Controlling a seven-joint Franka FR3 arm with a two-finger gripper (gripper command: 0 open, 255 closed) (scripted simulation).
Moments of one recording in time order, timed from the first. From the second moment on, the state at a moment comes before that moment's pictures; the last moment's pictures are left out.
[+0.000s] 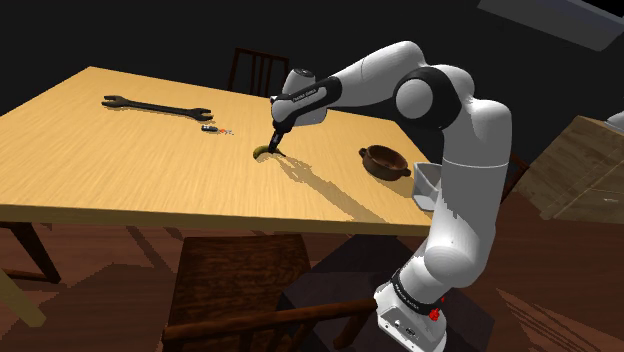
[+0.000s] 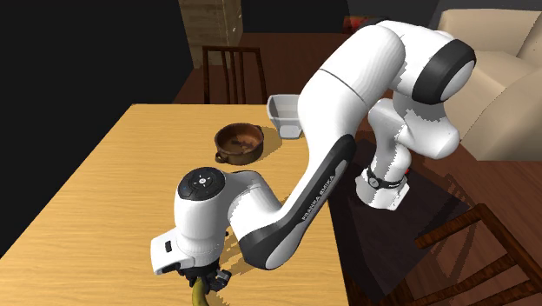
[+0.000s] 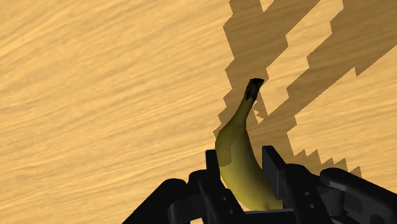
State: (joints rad) arm 0.05 0.45 -0.10 -1.87 0.09 2.54 -0.73
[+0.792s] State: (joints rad) arm 0.06 0.38 -0.11 -1.84 0.07 2.44 -0.72
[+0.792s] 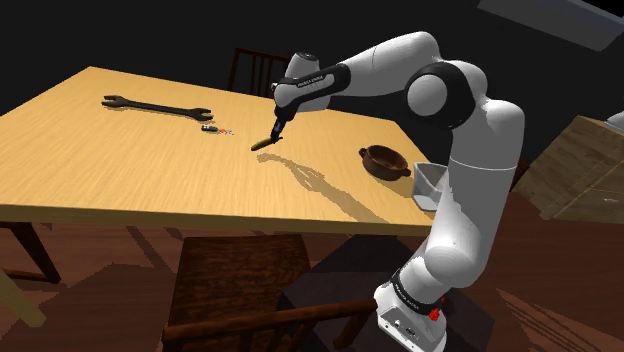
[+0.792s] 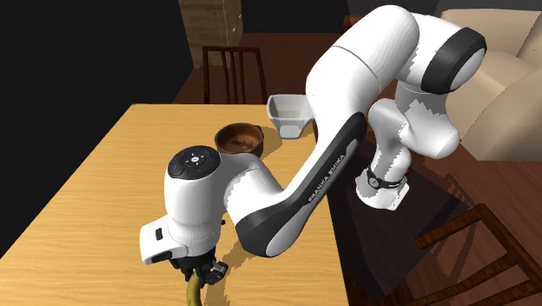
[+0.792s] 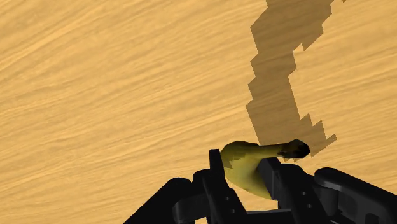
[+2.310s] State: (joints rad) arm 0.03 0.21 -0.13 -1.81 0.06 2.24 -0.76
